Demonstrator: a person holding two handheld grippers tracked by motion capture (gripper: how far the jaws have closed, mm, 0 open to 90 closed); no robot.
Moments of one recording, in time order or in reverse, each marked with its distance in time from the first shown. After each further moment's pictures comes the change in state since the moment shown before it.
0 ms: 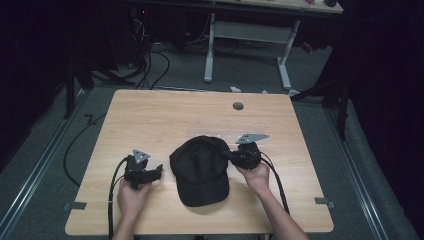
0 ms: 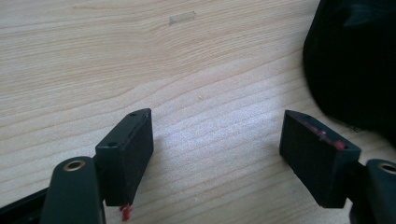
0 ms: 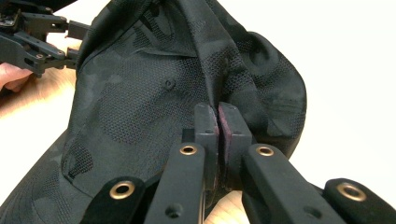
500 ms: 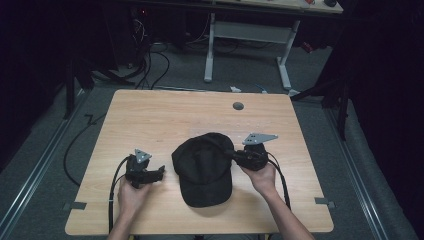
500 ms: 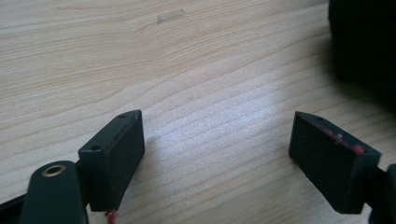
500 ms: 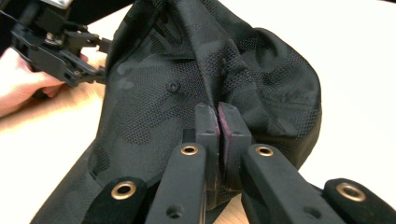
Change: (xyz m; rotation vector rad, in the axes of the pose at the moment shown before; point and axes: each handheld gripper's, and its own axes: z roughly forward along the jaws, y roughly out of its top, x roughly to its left) left arm -0.002 -0.001 0.001 0.030 -0.030 0.018; right arm 0.007 0.005 -0.030 -0.061 0.033 -0.040
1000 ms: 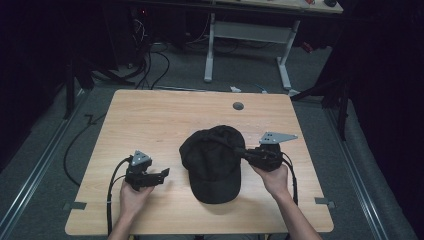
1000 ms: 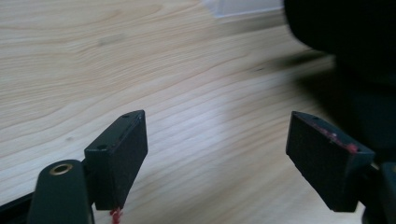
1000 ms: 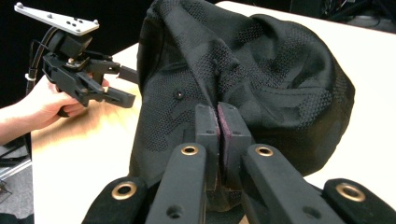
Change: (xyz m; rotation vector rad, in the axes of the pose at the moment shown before) left arm -0.018 0.012 -0.030 0.034 -0.210 -0.116; right arm -0.002 0.003 -0.043 -0.097 0.058 0.018
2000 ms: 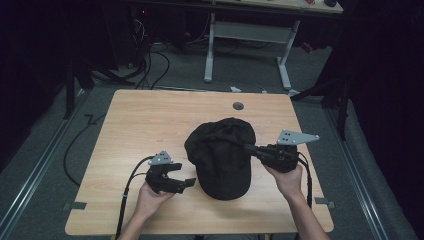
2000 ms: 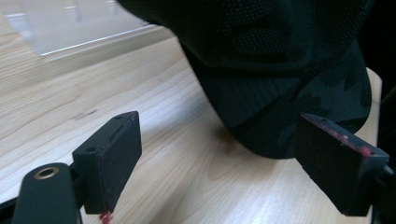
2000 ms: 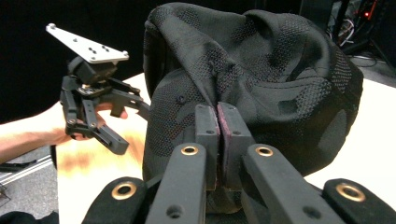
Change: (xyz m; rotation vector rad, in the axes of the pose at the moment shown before) left arm -0.072 -0.006 0.000 0.189 -0.334 -0.039; right arm 0.010 0.015 -0.043 -0.104 0.032 -0.070
